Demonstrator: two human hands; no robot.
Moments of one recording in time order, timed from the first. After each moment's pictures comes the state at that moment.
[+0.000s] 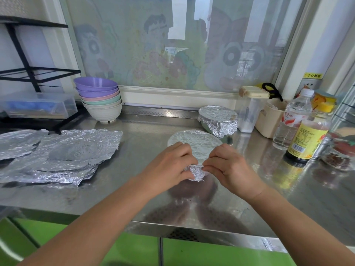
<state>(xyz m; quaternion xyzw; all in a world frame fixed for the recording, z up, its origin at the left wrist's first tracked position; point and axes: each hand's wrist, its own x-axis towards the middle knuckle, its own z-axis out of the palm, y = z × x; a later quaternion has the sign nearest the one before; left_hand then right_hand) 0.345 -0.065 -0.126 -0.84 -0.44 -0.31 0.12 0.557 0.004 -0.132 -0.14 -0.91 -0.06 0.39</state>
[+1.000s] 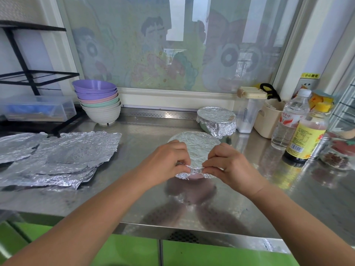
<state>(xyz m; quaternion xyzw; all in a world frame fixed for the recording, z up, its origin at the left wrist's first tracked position) 0.337 -0.058 -0.110 -0.83 -0.44 -0.33 0.01 0.561 0.011 -0.125 -0.14 -0.91 -0.03 0.38</state>
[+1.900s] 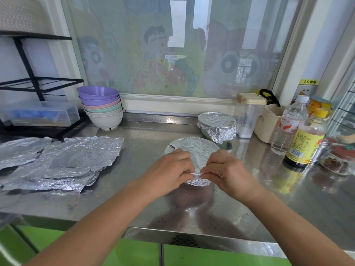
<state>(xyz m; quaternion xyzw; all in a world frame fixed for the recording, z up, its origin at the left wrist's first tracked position) 0.347 -0.070 -0.114 -0.84 -0.45 -0.30 0.06 0.557 0.004 -0.127 -0.15 -0.91 -0.04 0.37</state>
